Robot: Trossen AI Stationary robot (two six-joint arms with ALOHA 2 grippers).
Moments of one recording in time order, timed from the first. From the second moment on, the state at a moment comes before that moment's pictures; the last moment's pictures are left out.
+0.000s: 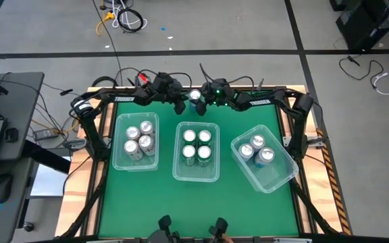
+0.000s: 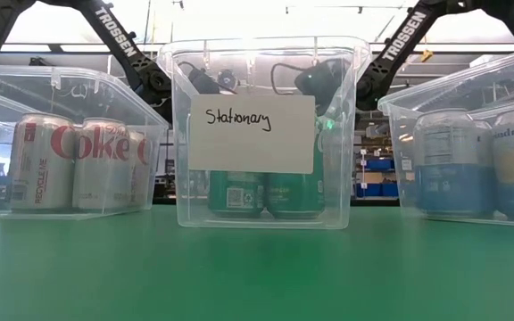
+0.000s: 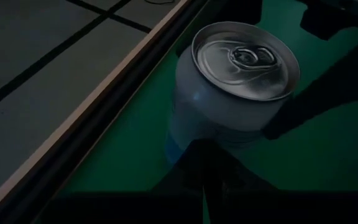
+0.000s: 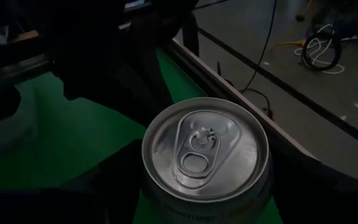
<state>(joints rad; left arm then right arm) 0.68 1.79 1.01 0.19 0.28 0.05 -0.54 1.93 1.08 0.42 -0.10 0.07</state>
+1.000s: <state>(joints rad) 0.61 1.65 1.01 0.35 0.22 -0.01 0.03 1.04 1.08 -0.49 0.57 0.31</state>
